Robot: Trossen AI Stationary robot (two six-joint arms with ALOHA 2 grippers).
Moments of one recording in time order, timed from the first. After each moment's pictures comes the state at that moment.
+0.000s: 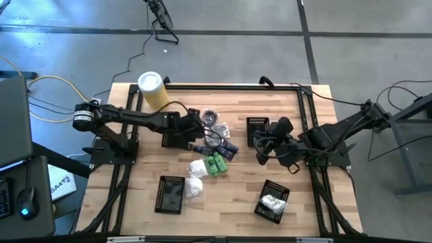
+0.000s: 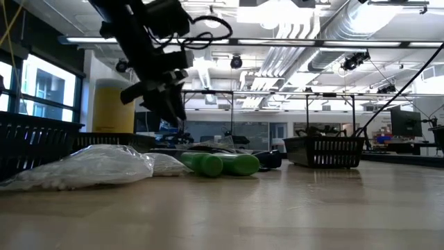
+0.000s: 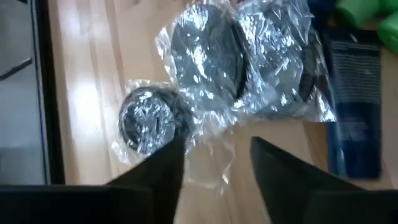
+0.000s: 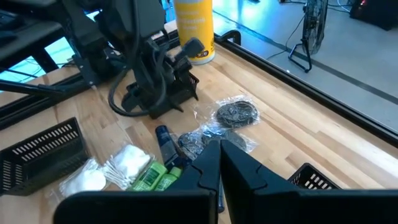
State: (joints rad) left arm 0.13 1.49 0.93 -0.35 -0.24 0.52; right arm 0.44 1.22 1.19 -0.75 0.84 0.82
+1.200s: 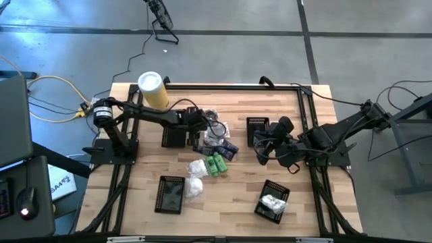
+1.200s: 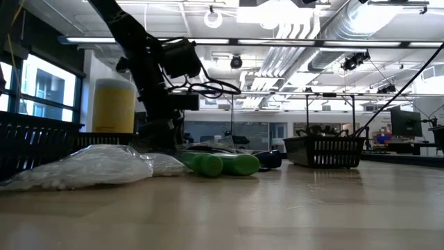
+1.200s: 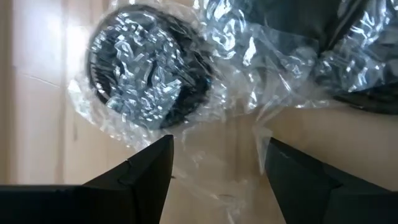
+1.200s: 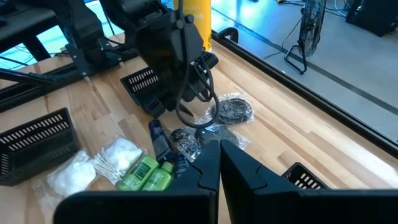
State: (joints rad) left arm 0.26 1.70 0.93 -0.26 -0.24 0.33; right arm 0.44 1.22 1.19 -0.78 0.84 0.79
